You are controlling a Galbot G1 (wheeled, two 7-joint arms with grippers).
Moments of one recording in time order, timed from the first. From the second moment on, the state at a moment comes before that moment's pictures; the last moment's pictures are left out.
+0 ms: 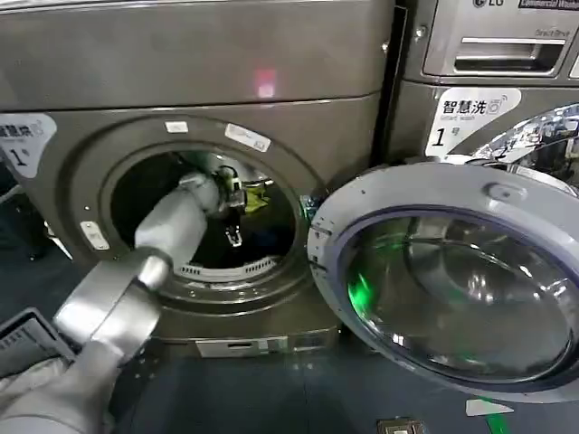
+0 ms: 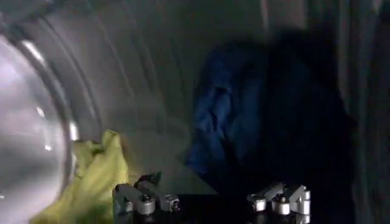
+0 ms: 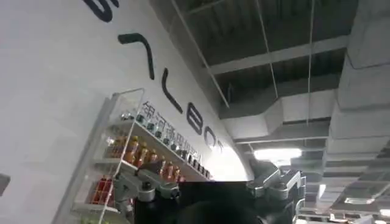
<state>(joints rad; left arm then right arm) -0.25 -1.55 0.33 -0.12 0.56 -0.02 0.95 -1.84 0.94 2.49 1.89 0.80 -0.28 -0.08</state>
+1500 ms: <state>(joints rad) -0.22 -1.60 0.22 -0.12 0.45 0.00 0.84 -1.80 0.93 2.45 1.89 0.79 -0.26 -0.08</state>
